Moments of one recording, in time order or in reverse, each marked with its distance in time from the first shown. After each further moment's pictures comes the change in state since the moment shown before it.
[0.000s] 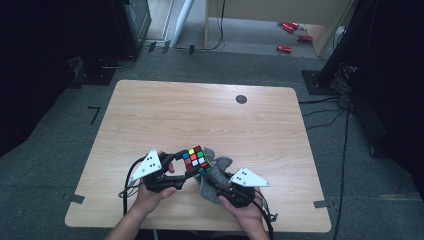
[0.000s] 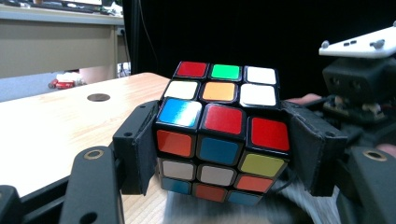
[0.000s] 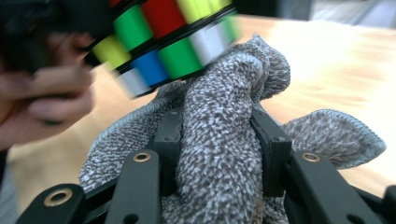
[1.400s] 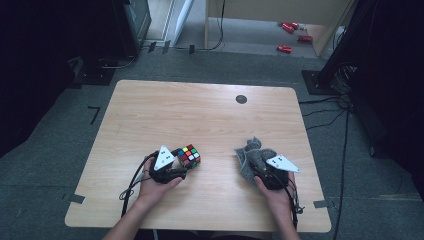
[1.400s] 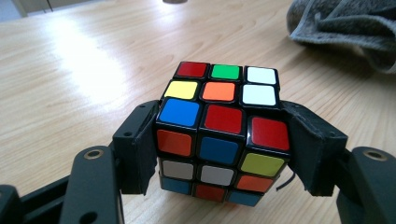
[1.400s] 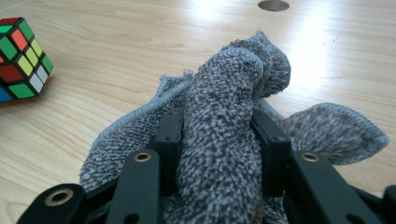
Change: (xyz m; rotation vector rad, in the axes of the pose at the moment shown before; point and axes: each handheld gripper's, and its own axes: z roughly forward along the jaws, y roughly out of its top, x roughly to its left) left arm 0.037 -0.048 0.033 0.326 0.310 0.036; right arm -0.107 -0.020 -0.029 0.105 -0.367 0.068
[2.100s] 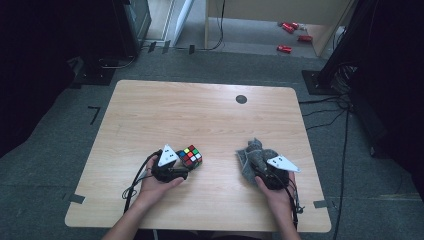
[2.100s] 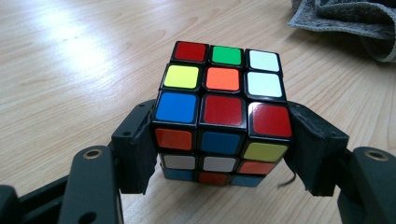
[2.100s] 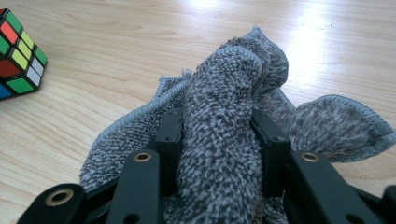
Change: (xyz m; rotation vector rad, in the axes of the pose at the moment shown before) left arm 0.003 -0.001 0.010 0.088 -0.038 -0.029; right arm -0.007 -0.007 0.006 0.023 -0.013 0.009
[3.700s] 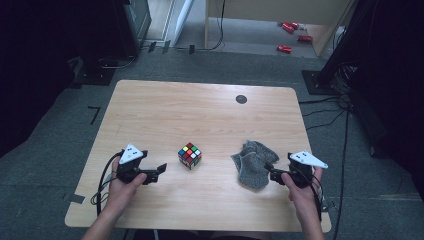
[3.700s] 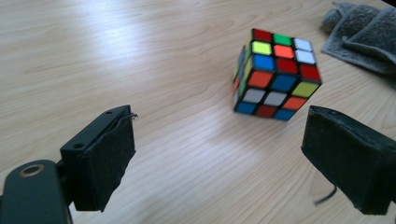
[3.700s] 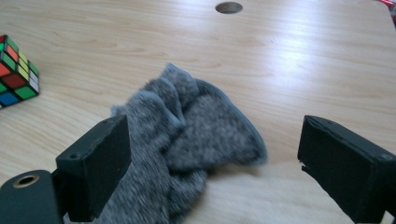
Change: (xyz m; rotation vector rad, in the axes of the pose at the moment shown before) left arm 0.042 -0.009 -0.089 0.031 0.100 -0.170; right arm -0.038 0.028 -0.048 0.020 -0.030 0.024
